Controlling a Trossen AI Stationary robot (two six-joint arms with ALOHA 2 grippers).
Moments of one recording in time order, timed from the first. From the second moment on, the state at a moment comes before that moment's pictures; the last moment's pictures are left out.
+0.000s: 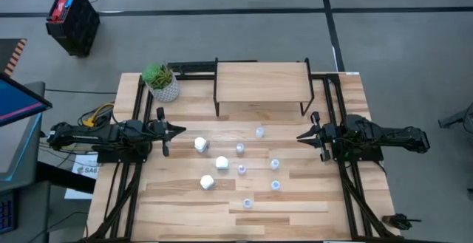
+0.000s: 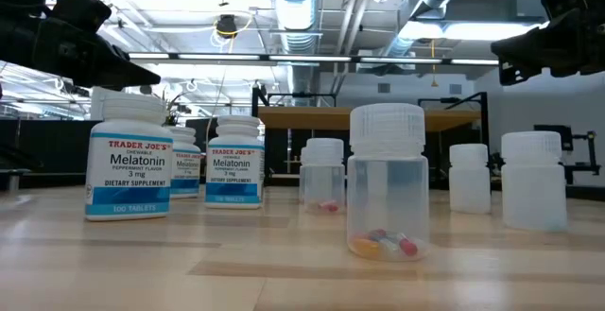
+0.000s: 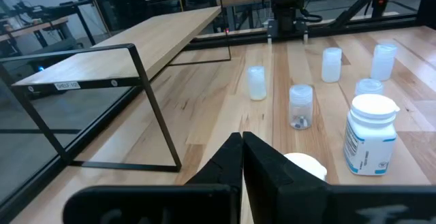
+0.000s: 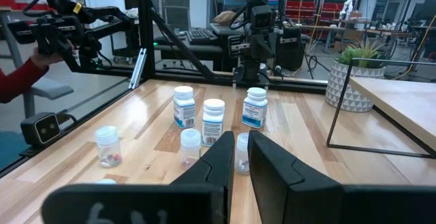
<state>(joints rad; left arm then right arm) -0.04 0.12 0.07 -0.13 -0.28 0.11 -0.05 0.00 0.04 -0.07 -0.18 -0.05</state>
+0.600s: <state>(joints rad) -0.04 0.12 0.07 -0.14 -0.22 -0.38 -0.05 0.00 0.04 -0.07 -0.15 -0.13</state>
